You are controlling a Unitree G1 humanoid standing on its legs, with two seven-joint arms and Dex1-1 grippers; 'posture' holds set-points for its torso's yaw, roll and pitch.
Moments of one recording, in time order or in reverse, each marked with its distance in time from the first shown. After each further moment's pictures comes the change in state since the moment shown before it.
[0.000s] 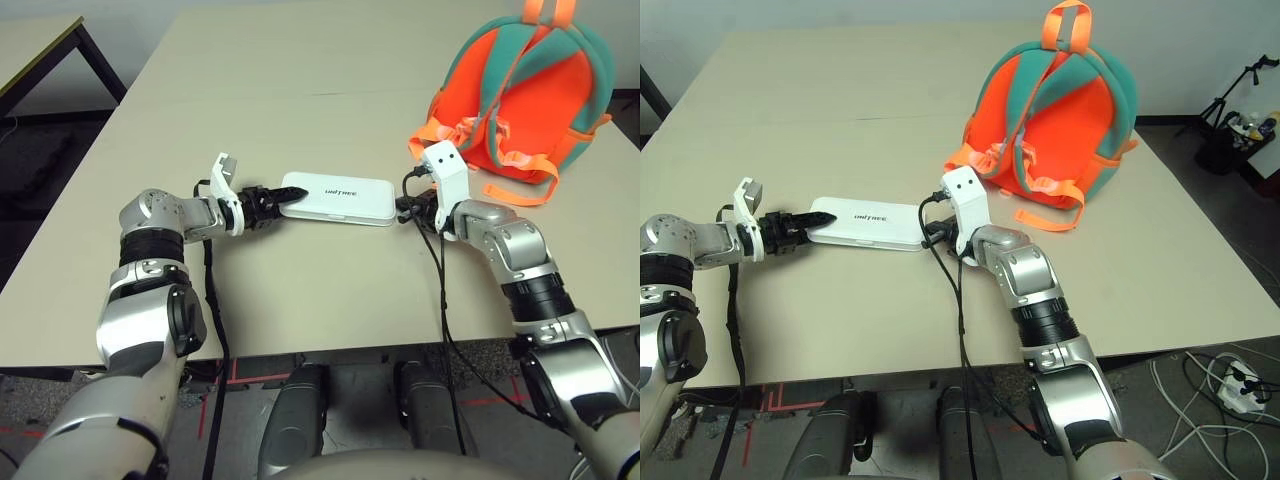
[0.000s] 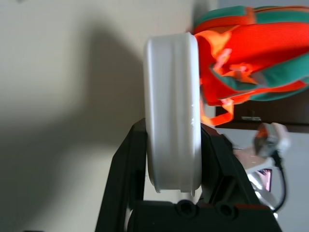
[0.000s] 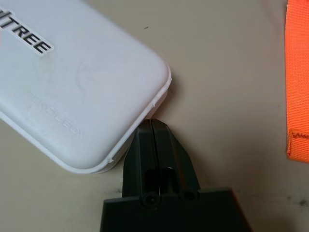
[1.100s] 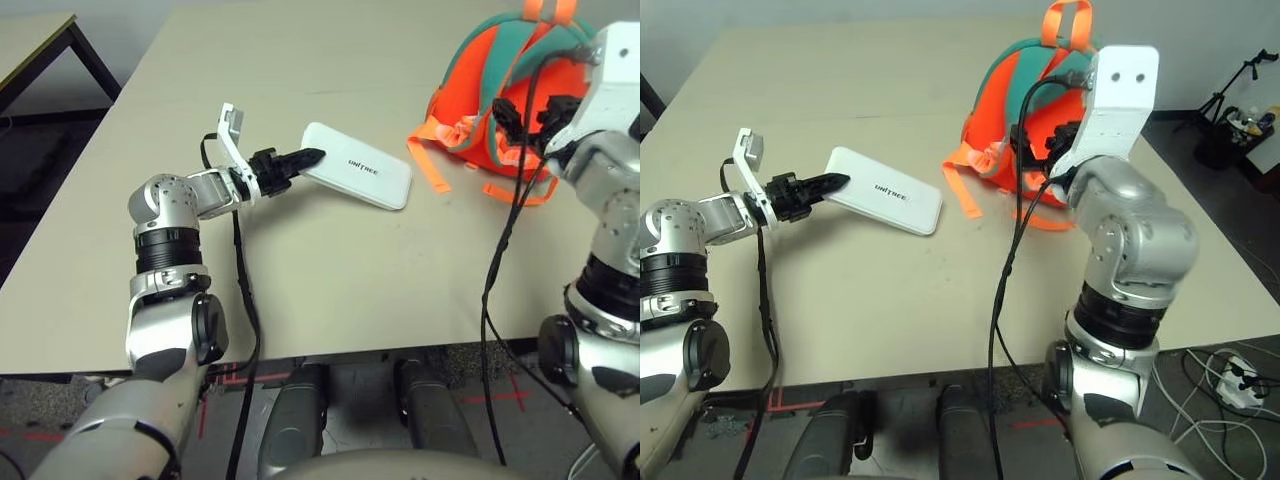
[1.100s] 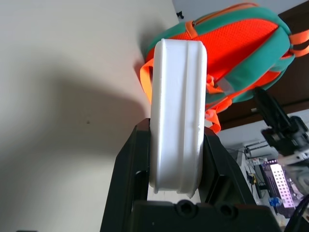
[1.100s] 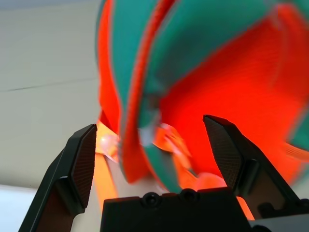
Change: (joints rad) left arm 0.014 -0.121 0.011 -0.336 -0.081 -0.108 0.108; right arm -0.210 0.025 -0.392 -0.278 -0.017 0.197 -0.439
